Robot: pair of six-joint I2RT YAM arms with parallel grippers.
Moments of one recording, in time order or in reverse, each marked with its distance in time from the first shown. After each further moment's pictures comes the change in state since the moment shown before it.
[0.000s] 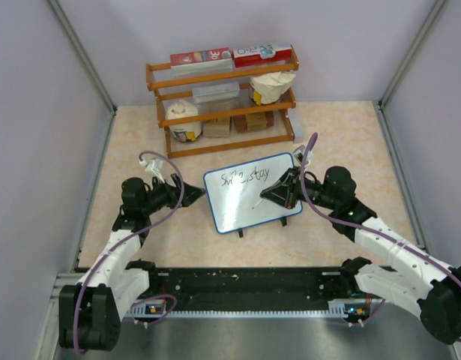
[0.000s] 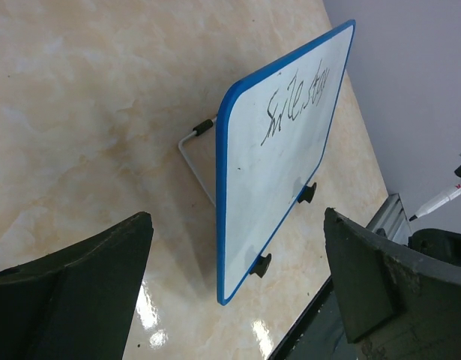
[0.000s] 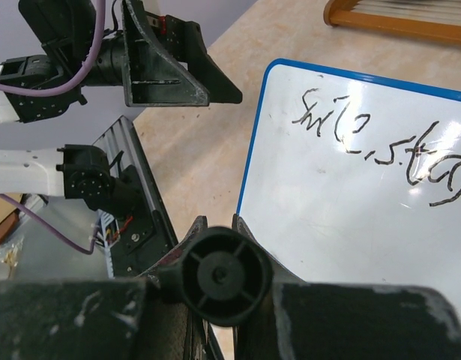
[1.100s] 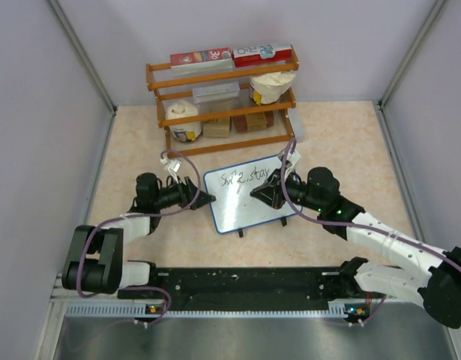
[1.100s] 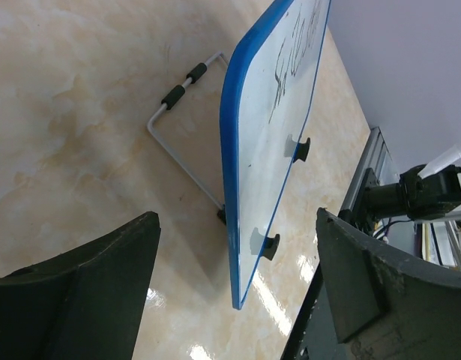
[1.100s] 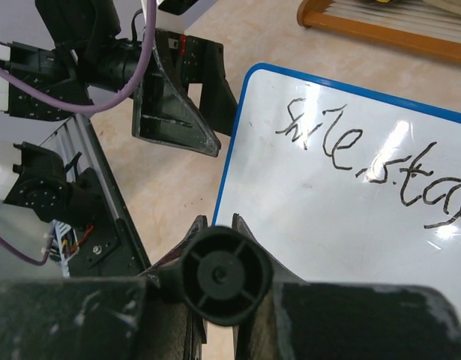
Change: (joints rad) left arm -0.045 0.389 -0.015 0.365 0.225 0.048; right arm 0.164 0.077 0.061 -0.033 0.231 -0.100
